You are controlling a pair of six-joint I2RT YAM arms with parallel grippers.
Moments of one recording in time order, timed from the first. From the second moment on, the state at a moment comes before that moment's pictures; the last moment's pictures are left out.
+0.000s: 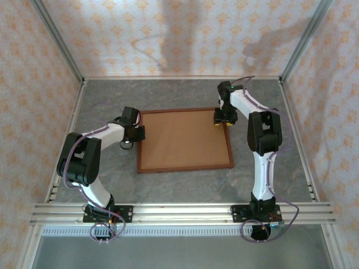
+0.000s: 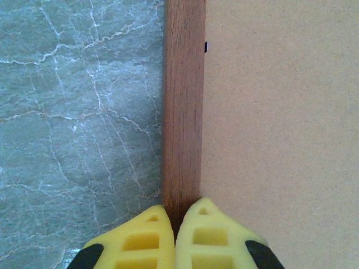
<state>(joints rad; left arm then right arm) -0.18 1.69 0.92 -0.36 0.02 -0.38 0.22 2.15 1.73 -1.05 -0.05 0.24</state>
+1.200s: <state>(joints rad) -0.18 1.69 0.92 -0.36 0.03 -0.38 0.21 1.88 1.29 -1.04 -0.02 0.35</state>
